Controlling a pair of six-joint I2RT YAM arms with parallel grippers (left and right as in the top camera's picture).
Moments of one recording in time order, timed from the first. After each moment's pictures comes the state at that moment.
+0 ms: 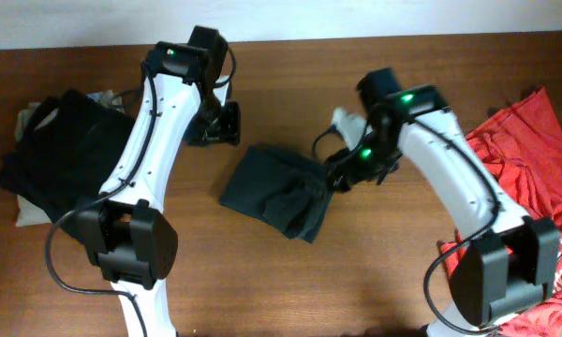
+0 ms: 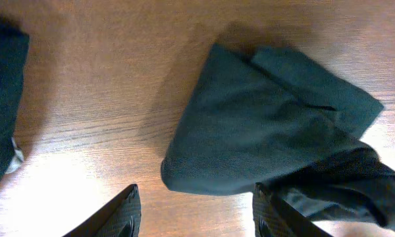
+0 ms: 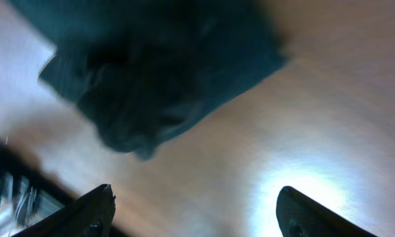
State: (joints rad) left arm -0.26 2.09 2.07 -1.48 0.10 -0.23; right arm 0.29 1.80 1.55 -1.28 -0.33 -0.16
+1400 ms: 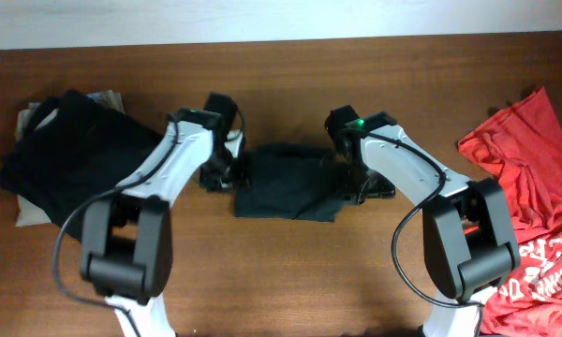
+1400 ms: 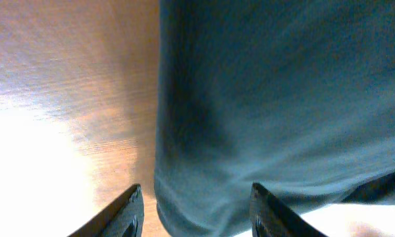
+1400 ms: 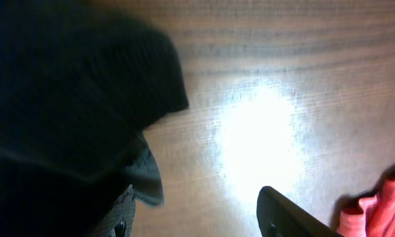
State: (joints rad) left arm -0.28 1.99 1.47 -1.03 0.25 -0.26; right arm 0.36 1.96 1.39 -1.15 0.18 0.45
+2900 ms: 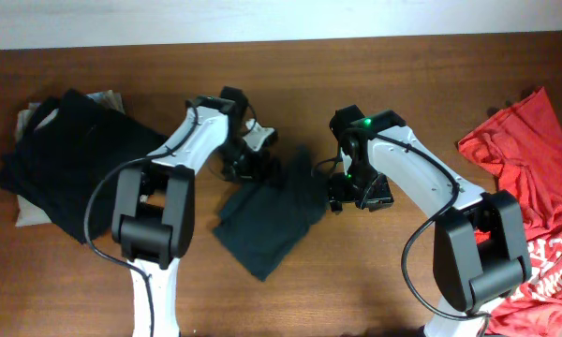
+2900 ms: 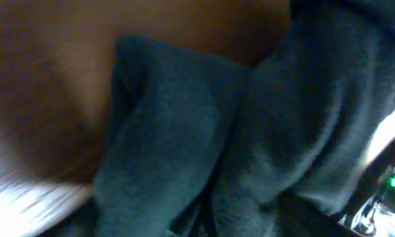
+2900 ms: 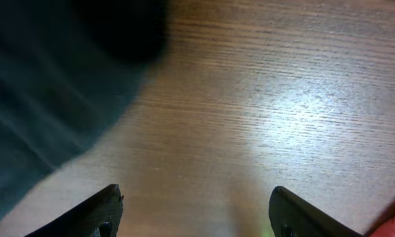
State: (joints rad) left arm -0.31 2.25 1.68 -1.09 0.56 0.14; right arm 0.36 1.89 1.39 -1.23 -0.10 0.28
